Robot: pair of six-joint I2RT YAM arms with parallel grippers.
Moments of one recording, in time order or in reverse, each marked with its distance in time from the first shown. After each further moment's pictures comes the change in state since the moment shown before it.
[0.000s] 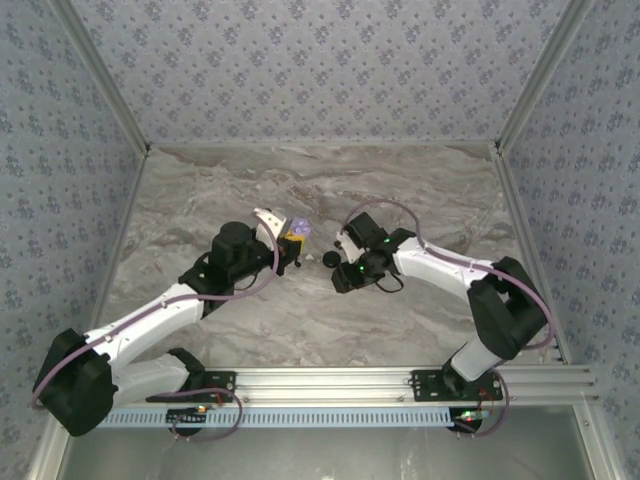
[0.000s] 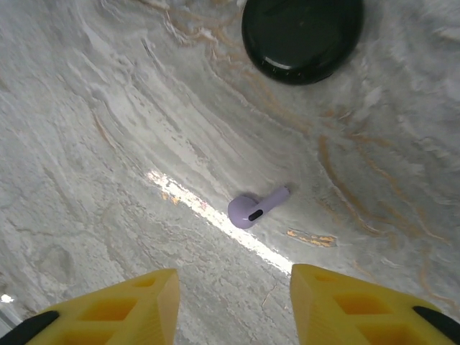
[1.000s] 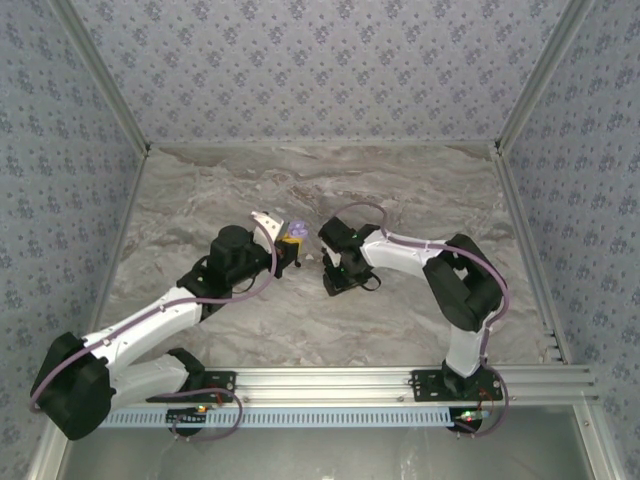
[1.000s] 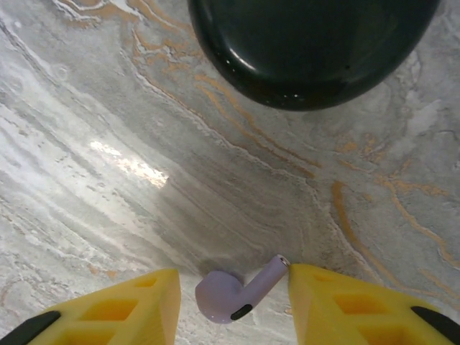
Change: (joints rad) left arm 0.000 -0.022 -0.031 0.005 -0.023 -0.007; right arm 0.071 0.249 0.164 -0.102 0.150 0.066
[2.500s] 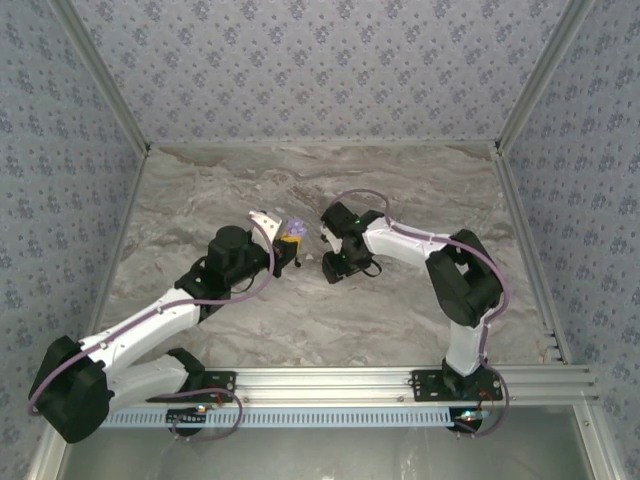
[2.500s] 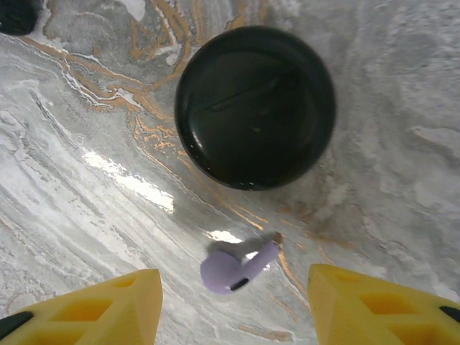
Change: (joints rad) left arm 0.000 -0.019 0.000 0.000 -0.007 0.000; right arm -0.055 0.029 0.108 -0.049 0.001 -0.128
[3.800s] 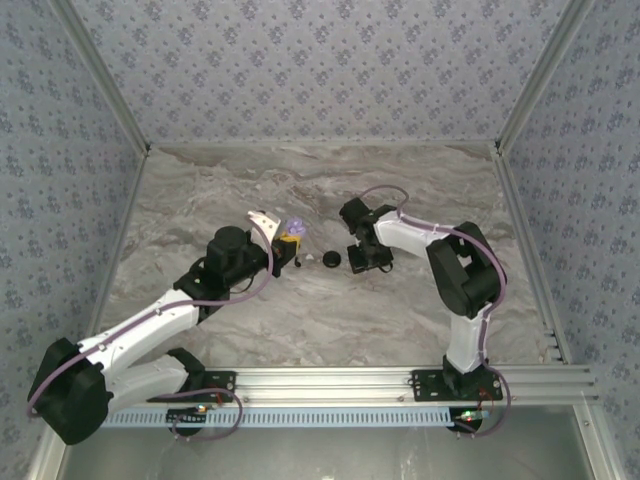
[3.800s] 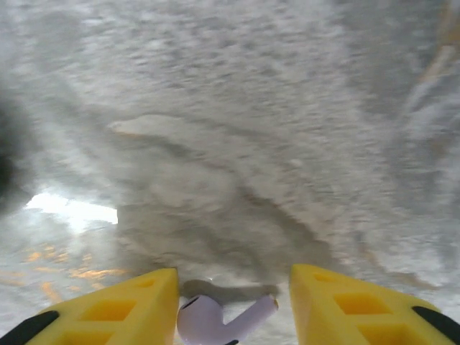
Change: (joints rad) left arm 0.000 -0.013 -0.004 0.000 -0.008 0.000; right arm -0.135 0.027 -0.032 -0.033 0.161 0.120
